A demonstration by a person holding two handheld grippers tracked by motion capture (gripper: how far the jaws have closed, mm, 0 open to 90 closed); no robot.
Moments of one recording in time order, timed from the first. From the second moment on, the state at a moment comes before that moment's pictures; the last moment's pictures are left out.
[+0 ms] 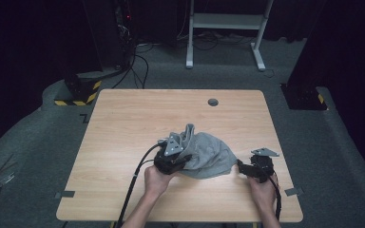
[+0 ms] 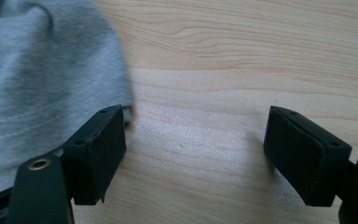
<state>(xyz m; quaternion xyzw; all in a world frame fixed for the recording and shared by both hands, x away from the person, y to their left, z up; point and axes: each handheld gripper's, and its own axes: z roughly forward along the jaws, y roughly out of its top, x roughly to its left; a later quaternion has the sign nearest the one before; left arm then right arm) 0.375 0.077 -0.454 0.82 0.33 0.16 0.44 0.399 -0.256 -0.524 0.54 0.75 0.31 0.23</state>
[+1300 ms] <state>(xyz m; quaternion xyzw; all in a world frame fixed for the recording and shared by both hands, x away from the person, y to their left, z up) 0.358 0.127 -0.467 0.79 0.42 0.17 0.41 0.367 -0.197 -0.474 0.35 0.82 0.41 0.19</state>
